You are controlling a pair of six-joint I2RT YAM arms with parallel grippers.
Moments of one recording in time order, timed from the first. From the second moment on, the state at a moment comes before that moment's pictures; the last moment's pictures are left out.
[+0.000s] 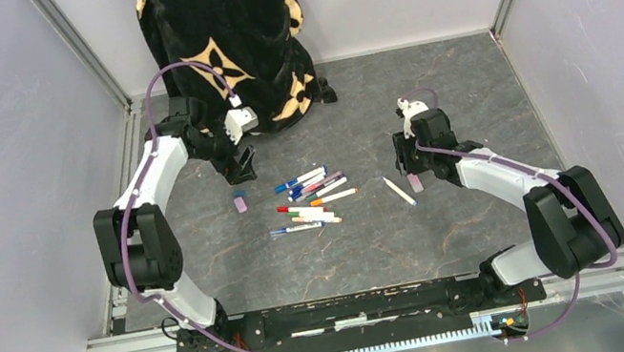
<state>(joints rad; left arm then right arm) -0.09 1.72 1.37 -0.82 0.62 0.89 0.33 1.39 0.73 -0.10 0.00 0.16</state>
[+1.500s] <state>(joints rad) -0.09 1.65 1.59 -1.07 0.56 0.81 0.60 1.61 0.99 -0.16 -0.29 -0.22</state>
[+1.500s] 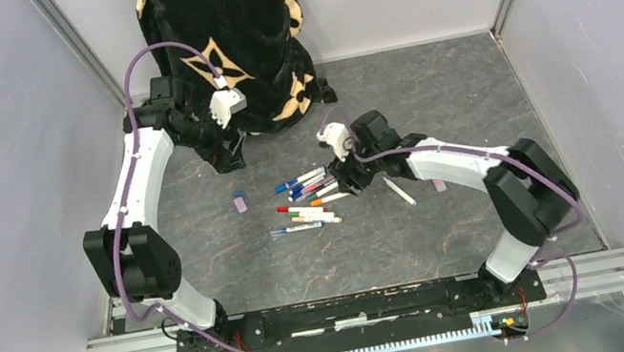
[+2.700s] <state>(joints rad) -0.10 1.46 1.44 -1.12 0.63 0.90 0.69 1.71 0.91 -0.10 -0.36 -0.32</state>
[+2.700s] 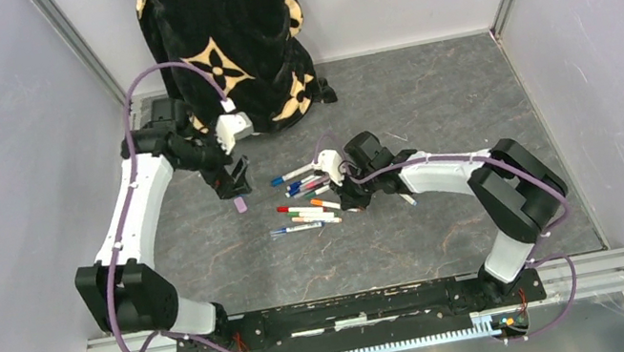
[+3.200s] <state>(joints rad) -0.35 1.39 1.24 -1.10 0.69 0.95 0.69 1.57 1.00 -0.18 -0.66 -0.25</state>
